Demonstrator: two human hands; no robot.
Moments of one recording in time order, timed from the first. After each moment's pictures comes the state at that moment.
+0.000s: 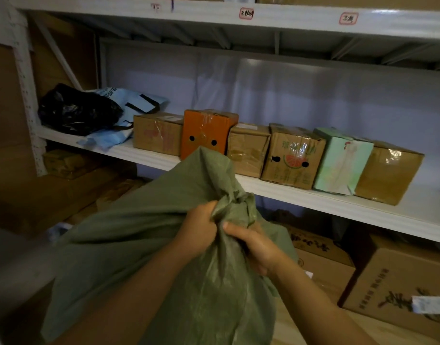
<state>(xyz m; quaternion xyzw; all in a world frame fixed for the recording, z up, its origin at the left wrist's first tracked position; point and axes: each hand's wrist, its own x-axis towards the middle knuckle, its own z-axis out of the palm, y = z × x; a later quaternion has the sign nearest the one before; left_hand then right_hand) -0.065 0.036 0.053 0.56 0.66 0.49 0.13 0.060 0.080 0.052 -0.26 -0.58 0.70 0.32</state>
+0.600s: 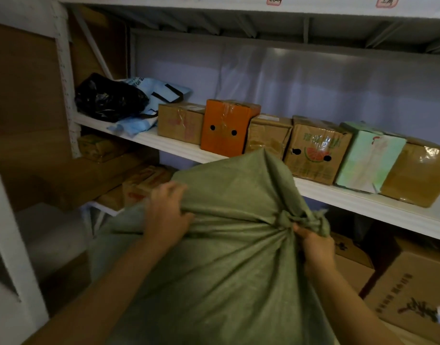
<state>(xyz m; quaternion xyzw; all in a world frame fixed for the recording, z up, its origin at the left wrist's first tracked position) -0.118 -0.014 0.023 0.46 0.80 0.37 -0.09 0.118 0.117 0.023 -0.43 -0.41 0.58 0.55</state>
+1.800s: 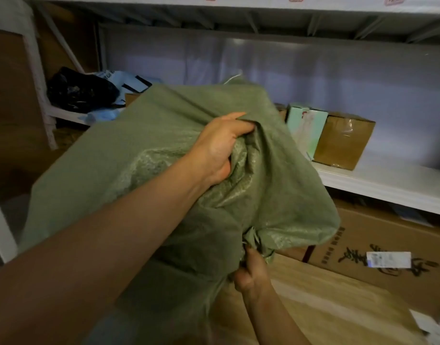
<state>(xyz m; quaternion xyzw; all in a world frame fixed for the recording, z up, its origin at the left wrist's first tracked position) 0.128 -0.016 0.168 0.43 0.34 0.73 0.40 0.206 0.041 -0.059 -0.33 -0.15 0.84 0.40</state>
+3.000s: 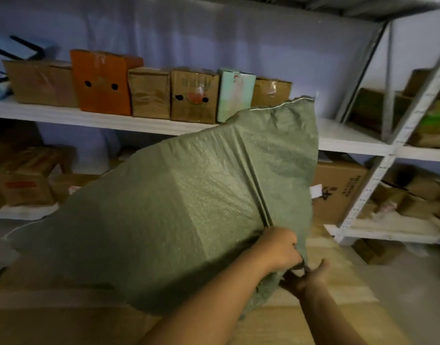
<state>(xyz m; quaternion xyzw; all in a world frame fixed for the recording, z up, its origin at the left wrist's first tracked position) 0.270 -0.034 0.000 0.77 0.53 0.17 0.32 0.378 -0.022 -0.083 -0.52 0.03 0.65 0.56</state>
